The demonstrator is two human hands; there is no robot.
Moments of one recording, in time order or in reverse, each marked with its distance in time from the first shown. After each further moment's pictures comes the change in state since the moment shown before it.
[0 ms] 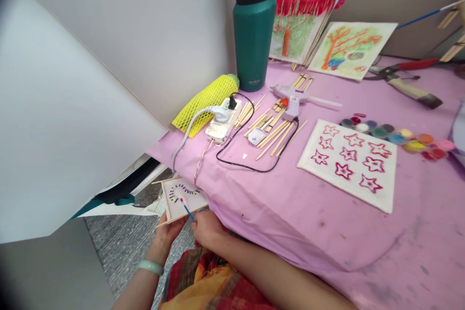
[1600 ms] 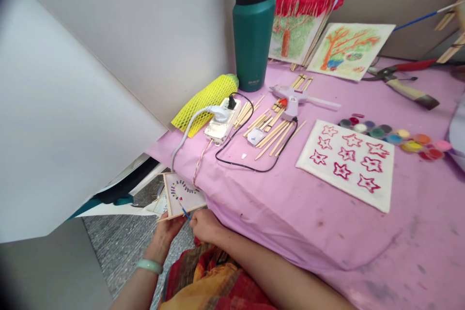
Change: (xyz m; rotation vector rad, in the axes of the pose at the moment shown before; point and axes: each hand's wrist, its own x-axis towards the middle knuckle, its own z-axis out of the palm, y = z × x) left_hand 0.002 -0.006 0.014 0.123 0.337 0.088; right_hand 0.013 0.012 0.010 0.356 -0.070 0.002
